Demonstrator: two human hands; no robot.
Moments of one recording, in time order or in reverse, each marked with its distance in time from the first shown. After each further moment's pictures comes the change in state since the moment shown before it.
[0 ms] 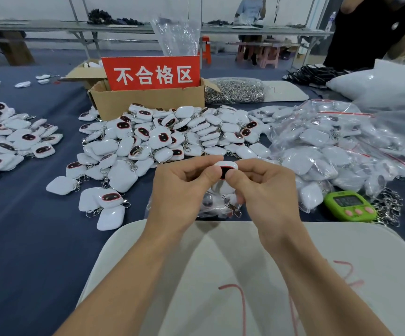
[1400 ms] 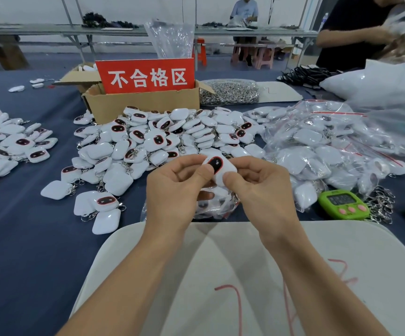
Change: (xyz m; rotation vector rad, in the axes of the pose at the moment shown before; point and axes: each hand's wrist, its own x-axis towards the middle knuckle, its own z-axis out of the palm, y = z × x) left_hand 0.001 -0.005 0.006 -0.148 0.135 -0.155; right_hand 0.002 0.000 -0.004 -0.048 -0.015 -0.017
